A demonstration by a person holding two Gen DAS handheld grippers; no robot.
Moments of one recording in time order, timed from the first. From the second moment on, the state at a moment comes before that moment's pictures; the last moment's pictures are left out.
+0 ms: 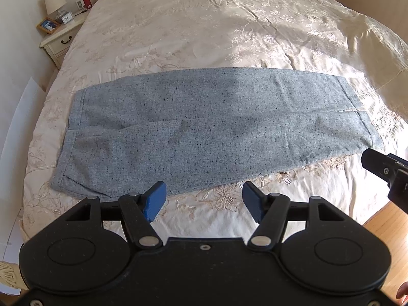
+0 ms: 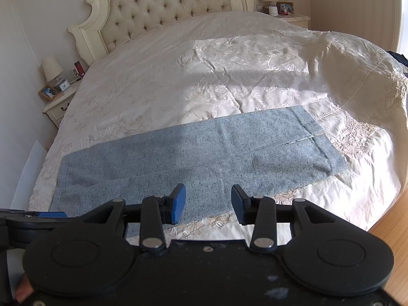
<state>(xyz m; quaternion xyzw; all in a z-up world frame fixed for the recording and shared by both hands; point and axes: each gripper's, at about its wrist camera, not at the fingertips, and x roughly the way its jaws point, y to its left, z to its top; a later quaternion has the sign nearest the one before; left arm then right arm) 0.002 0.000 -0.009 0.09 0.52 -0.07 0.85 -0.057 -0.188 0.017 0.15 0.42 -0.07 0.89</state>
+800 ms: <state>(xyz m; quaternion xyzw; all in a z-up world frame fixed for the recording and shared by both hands) 0.003 0.001 -0.008 0.09 0.52 -0.08 0.85 -0.056 -0.183 0.016 0.14 0.42 -0.06 0.89</state>
